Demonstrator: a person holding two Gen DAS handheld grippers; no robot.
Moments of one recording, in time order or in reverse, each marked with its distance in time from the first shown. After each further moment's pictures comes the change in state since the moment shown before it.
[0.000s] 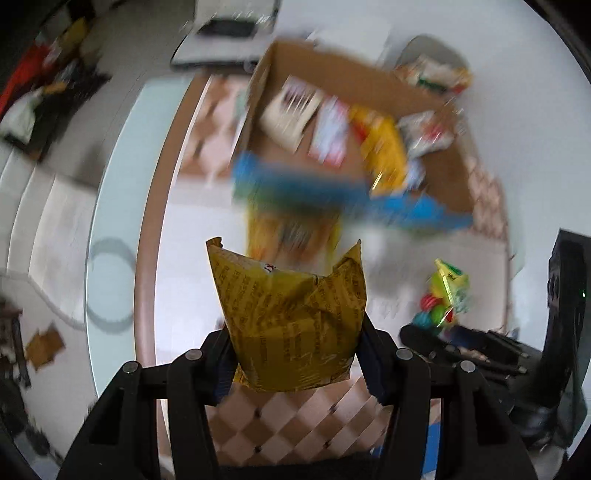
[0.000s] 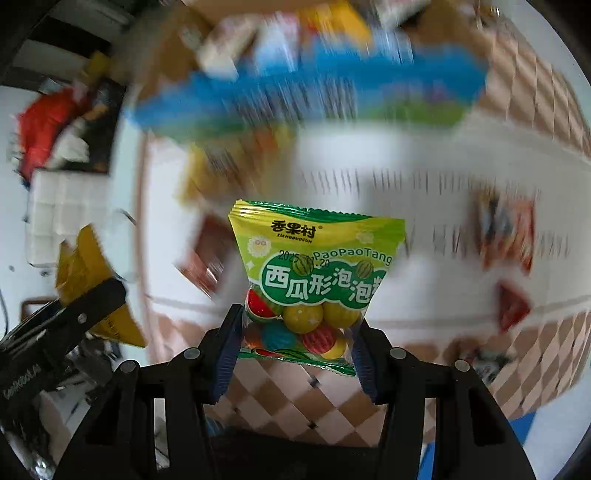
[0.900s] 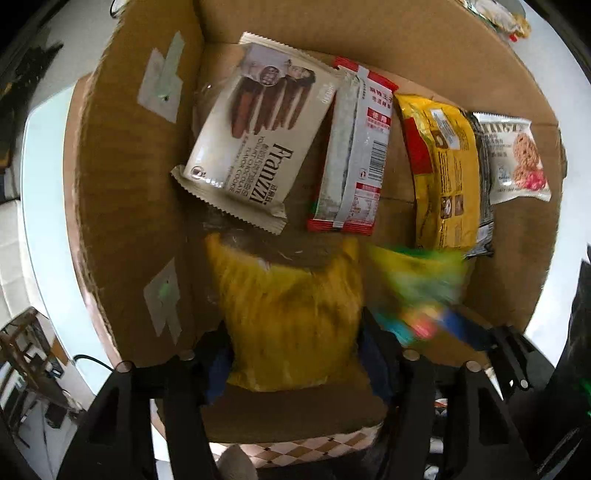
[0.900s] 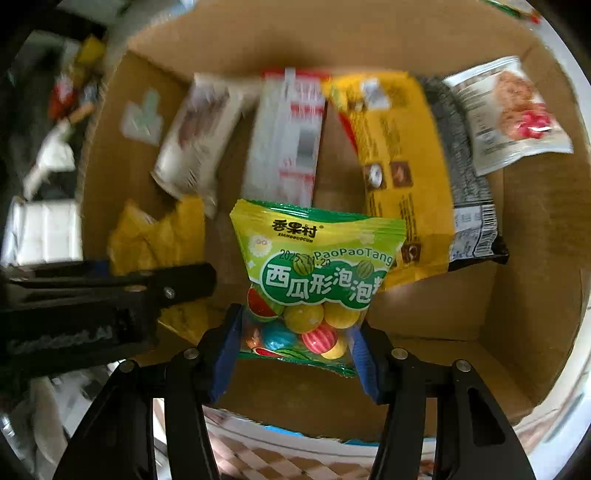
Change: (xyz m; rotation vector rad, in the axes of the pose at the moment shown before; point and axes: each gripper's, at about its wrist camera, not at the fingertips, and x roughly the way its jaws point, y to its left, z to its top) left arm 0.162 0.002 0.169 0.017 0.456 0.062; right arm 0.103 -0.001 0.212 -0.057 0.205 -0.099
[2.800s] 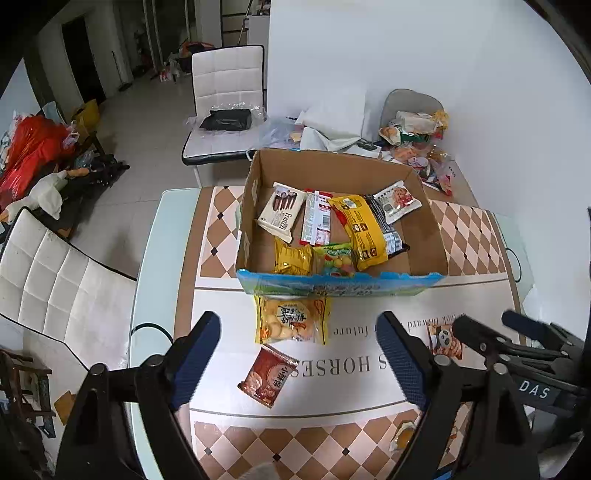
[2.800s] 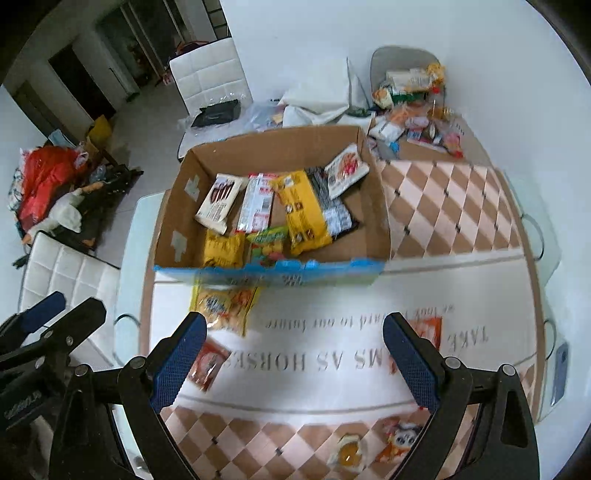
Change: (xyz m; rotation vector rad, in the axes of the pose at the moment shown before) left arm -0.121 -0.031 -0.269 0.069 -0.766 0.101; right arm -0.186 -0.038 -0.238 0.110 -0.549 -0.043
